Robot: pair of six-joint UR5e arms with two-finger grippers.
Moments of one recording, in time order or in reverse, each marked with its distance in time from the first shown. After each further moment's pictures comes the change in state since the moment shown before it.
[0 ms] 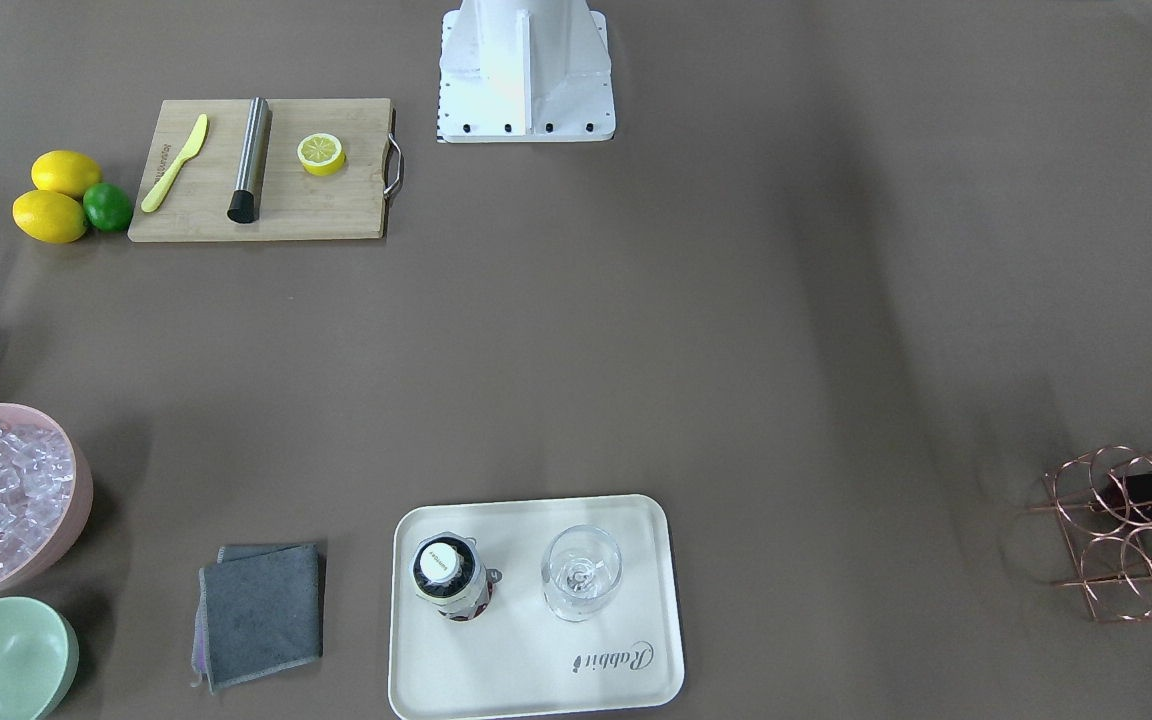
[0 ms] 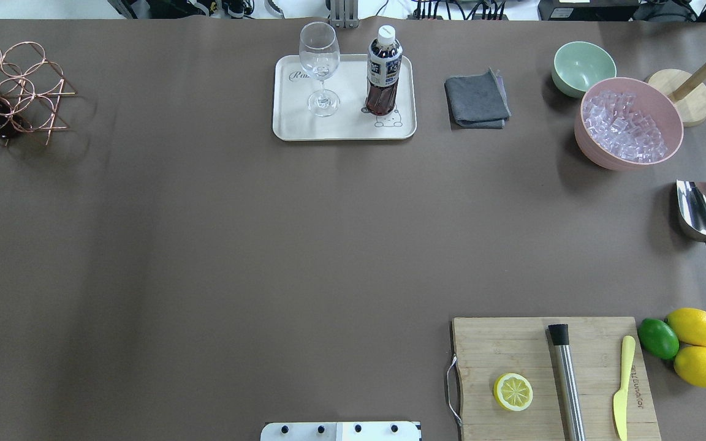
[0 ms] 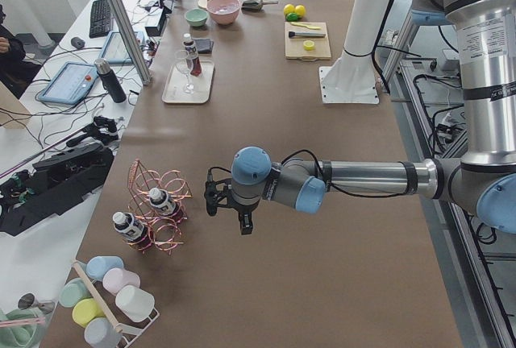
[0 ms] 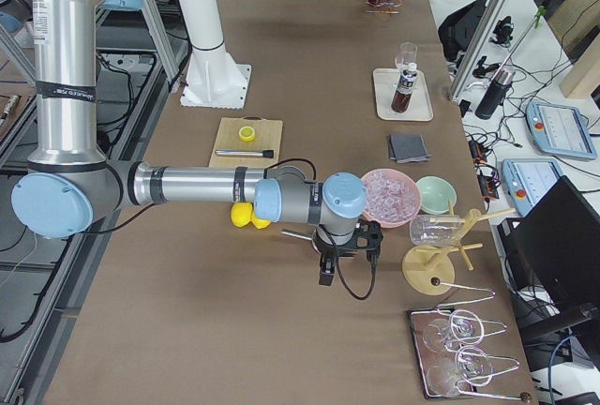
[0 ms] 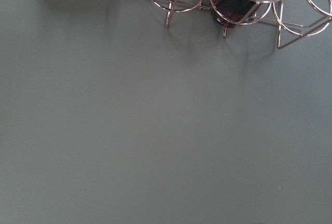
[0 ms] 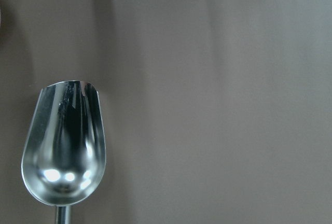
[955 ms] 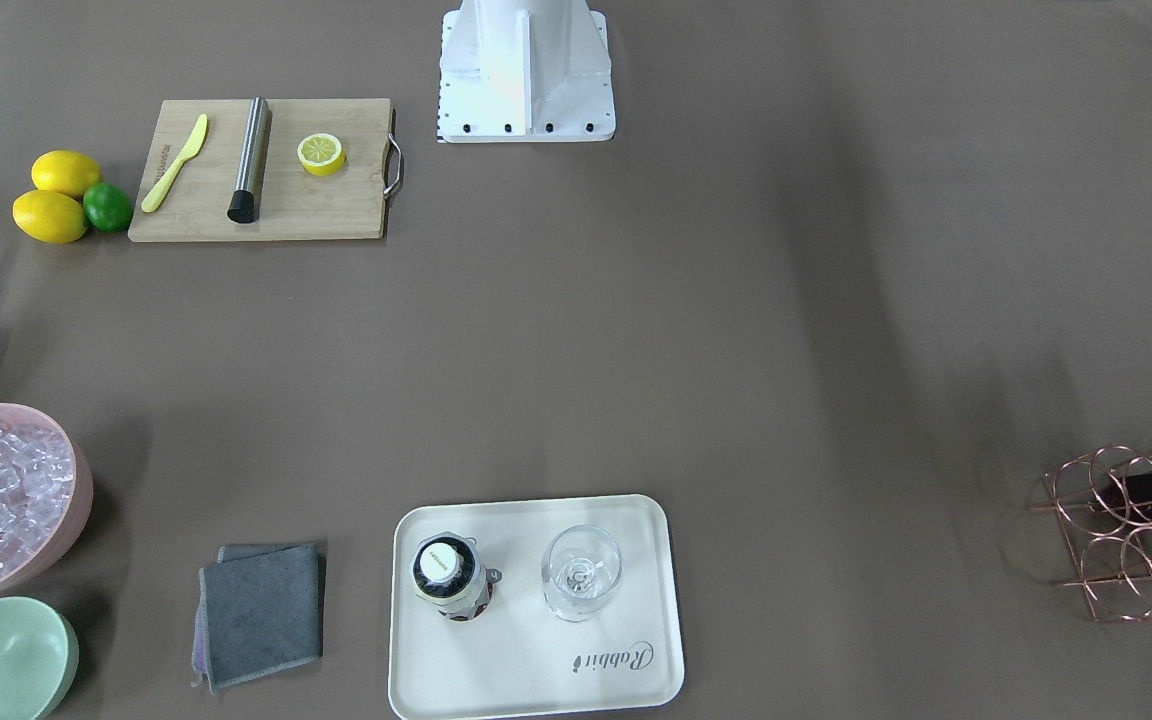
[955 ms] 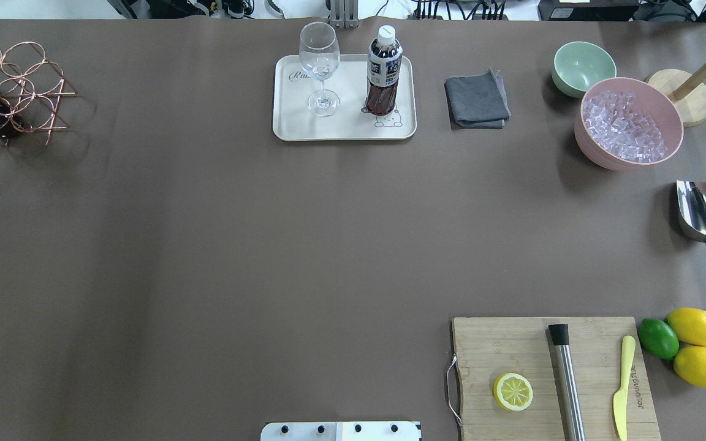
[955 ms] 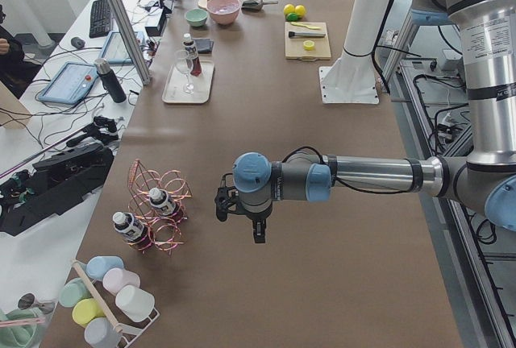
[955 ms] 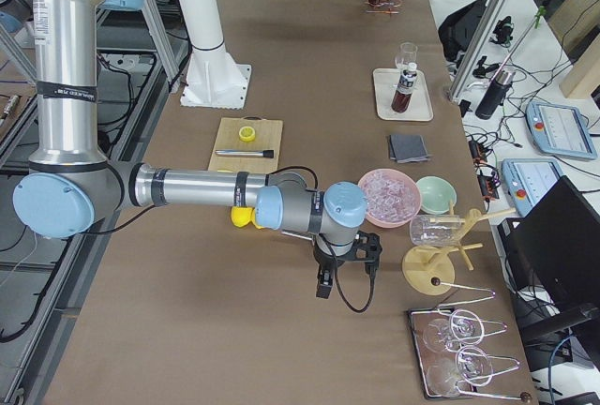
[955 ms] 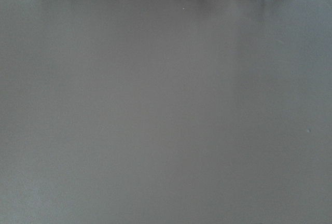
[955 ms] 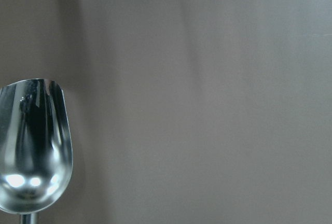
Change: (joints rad) left arm -0.025 0.021 -0.047 0.316 -0.010 0.349; right arm 0.000 0.009 -0.041 0.000 -0.054 -0.005
